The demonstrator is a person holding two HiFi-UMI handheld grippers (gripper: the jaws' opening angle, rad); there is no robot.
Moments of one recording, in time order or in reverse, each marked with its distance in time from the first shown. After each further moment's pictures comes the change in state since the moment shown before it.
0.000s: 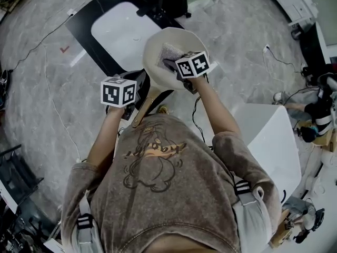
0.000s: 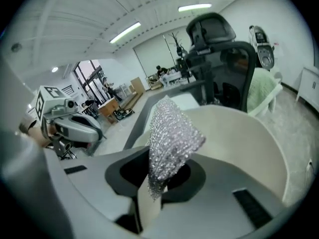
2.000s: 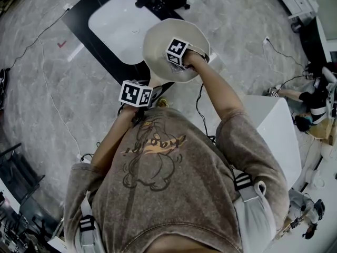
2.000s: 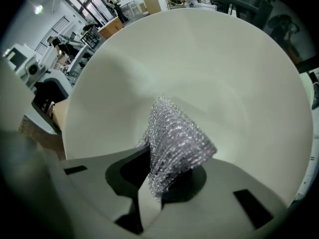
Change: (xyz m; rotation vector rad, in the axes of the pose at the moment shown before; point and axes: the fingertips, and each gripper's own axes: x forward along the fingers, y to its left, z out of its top) left arm 0.053 -0.033 -0.111 -0.037 0.279 -0.106; right arm 0.040 -0.064 -0.123 -0.293 0.856 -0.036
